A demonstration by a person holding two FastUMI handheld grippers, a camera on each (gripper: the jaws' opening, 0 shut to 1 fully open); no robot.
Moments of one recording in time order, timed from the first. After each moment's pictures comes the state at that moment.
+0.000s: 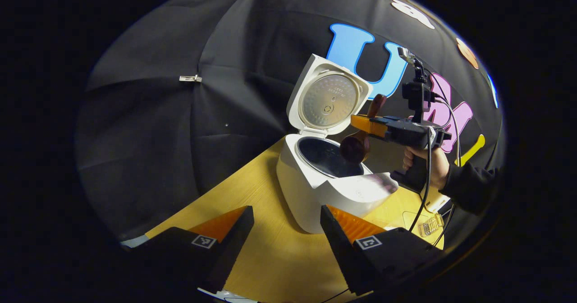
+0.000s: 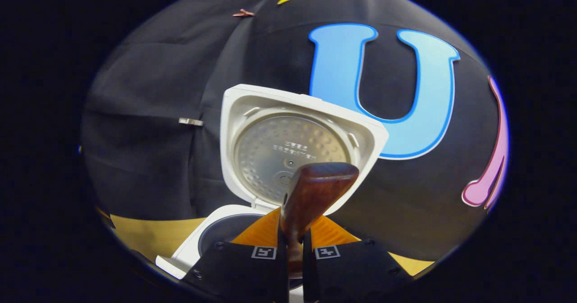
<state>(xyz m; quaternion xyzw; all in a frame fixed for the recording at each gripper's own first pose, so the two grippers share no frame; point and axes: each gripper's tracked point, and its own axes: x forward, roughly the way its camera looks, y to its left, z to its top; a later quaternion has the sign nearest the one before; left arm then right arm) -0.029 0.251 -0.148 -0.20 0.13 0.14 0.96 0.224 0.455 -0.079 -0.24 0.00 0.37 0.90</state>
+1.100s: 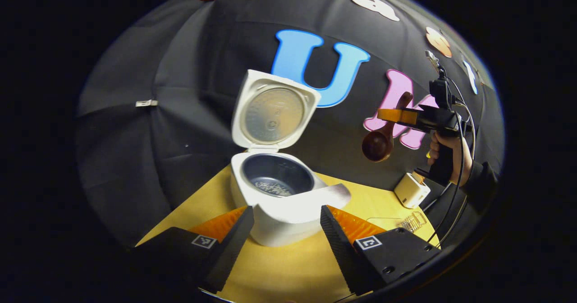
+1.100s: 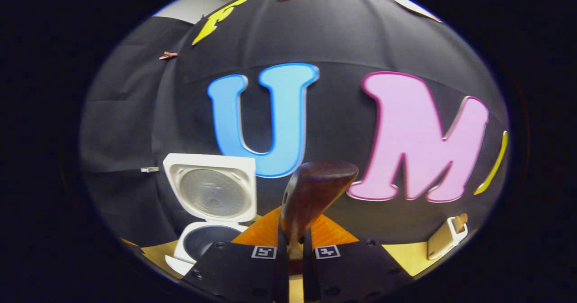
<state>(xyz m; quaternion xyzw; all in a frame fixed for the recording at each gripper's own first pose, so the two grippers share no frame) 0.012 0.158 -0.077 -0.14 0.09 0.03 0.99 0.228 0.231 0.069 -0.09 -0.01 0.19 0.98</state>
